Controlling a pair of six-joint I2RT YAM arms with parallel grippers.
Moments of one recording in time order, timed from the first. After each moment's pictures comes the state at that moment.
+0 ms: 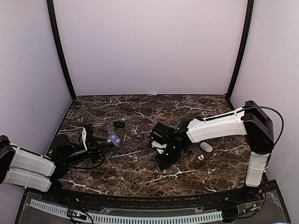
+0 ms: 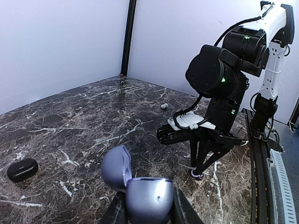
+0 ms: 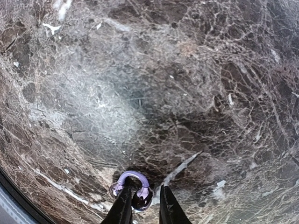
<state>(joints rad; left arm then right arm) -0.55 1.15 0.06 1.05 0.52 -0.12 1.07 1.91 1.27 -0.68 -0.08 0.36</state>
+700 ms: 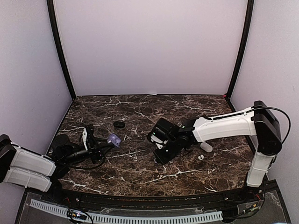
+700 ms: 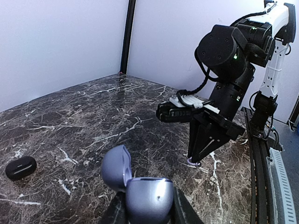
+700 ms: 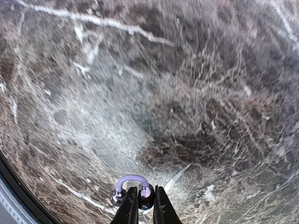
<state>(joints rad) -0.55 1.17 0.06 1.06 0.52 -0.12 1.08 1.84 1.24 -0.61 -0.02 0.37</state>
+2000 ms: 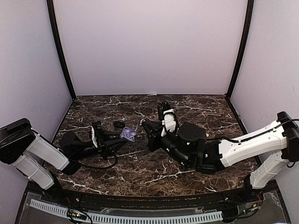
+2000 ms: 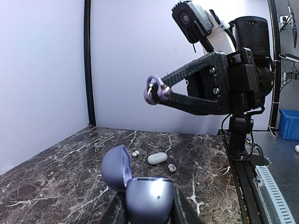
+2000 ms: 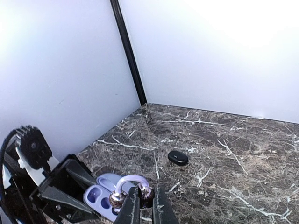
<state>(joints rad) -0.74 1.46 0.21 1.46 0.51 -0.08 1.35 1.52 0.88 0.60 0.60 0.26</state>
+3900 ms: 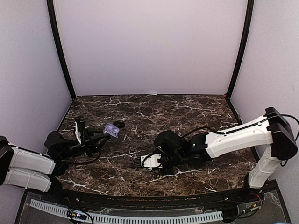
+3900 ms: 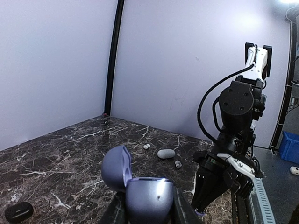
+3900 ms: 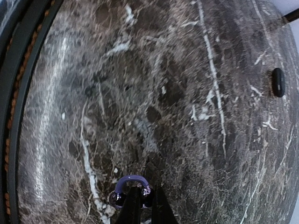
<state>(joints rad) -0.51 1.15 0.10 1.26 0.62 -0.26 1.23 1.65 1.00 -0.22 0.00 -0.55</state>
